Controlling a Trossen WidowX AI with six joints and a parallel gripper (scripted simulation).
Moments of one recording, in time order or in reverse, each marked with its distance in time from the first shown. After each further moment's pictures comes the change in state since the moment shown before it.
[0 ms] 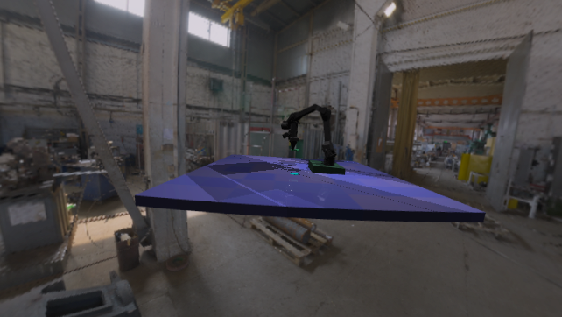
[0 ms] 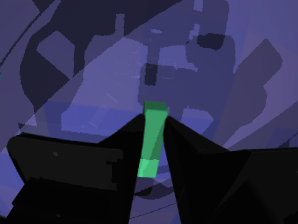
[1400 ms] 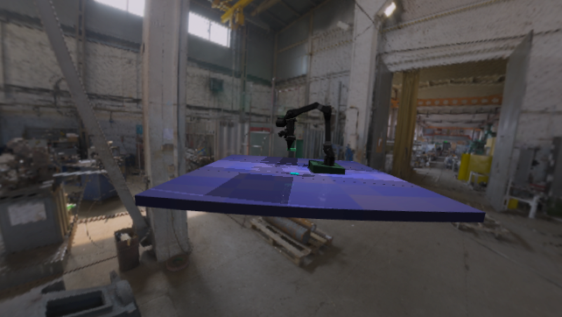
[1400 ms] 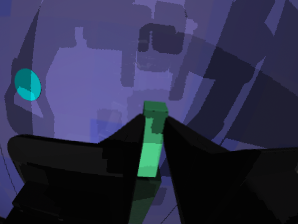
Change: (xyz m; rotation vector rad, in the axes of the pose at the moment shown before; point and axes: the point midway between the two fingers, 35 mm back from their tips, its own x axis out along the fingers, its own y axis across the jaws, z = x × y) arm -0.012 0.094 0.037 -0.059 -0.012 -0.013
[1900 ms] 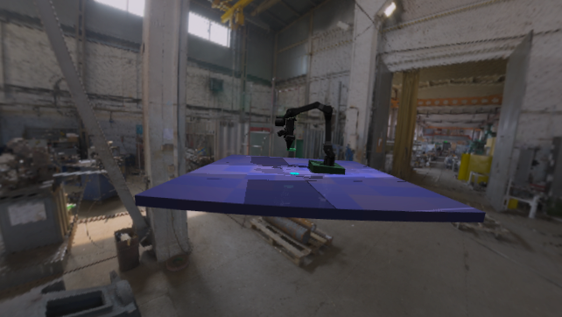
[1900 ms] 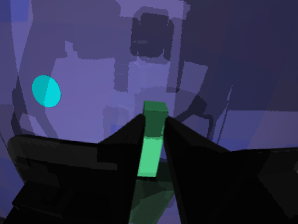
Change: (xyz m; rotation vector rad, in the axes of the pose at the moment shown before) arm -0.003 0.036 0.009 0.015 -0.004 0.007
